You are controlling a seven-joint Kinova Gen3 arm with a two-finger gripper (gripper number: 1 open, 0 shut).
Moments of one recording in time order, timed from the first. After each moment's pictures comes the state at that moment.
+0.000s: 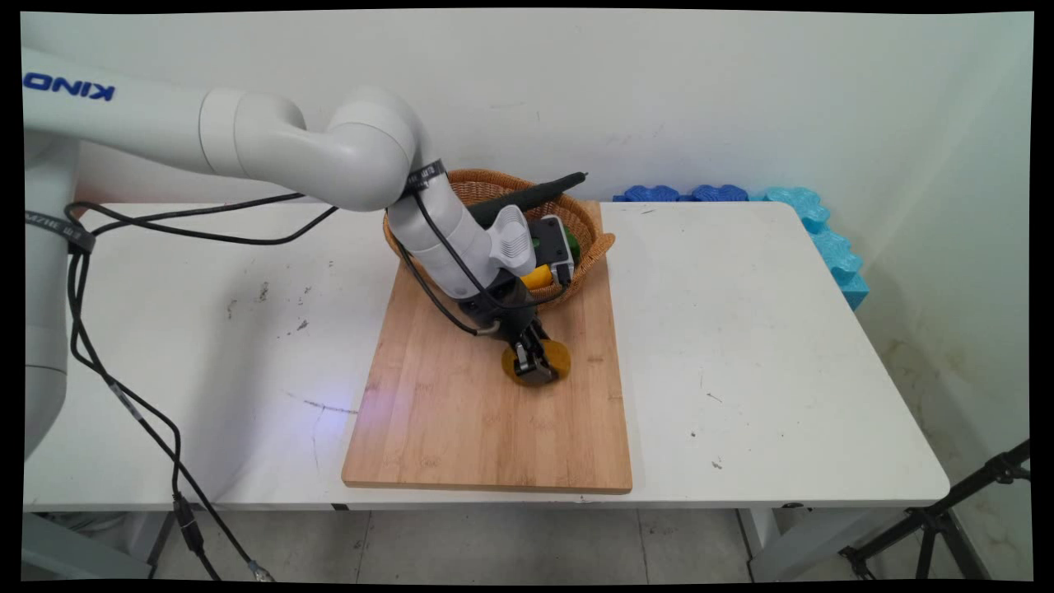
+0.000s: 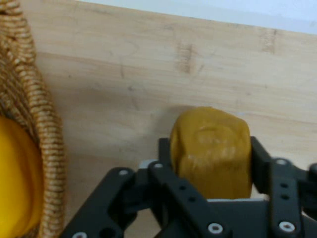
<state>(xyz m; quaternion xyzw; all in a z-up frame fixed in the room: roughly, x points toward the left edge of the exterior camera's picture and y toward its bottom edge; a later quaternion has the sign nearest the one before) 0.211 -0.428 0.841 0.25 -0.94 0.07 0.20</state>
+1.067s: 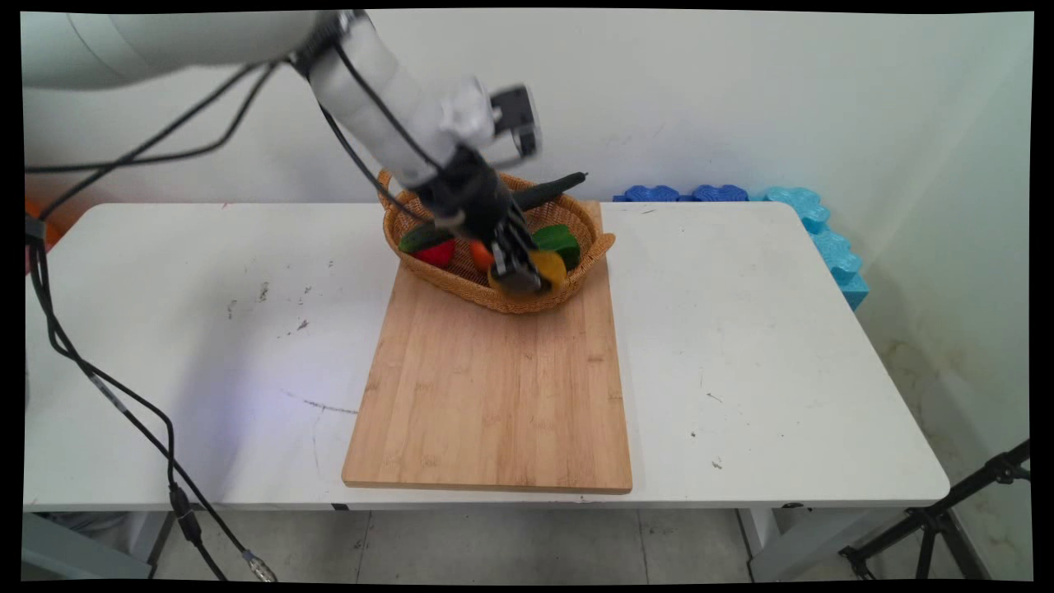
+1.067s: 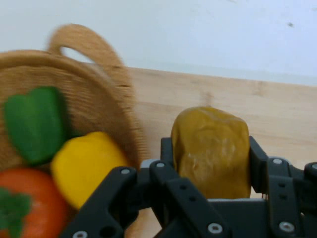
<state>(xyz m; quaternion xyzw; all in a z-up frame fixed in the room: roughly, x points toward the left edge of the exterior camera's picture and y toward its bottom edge) 0.256 -0.433 0.969 0.23 -0.93 0.09 0.25</state>
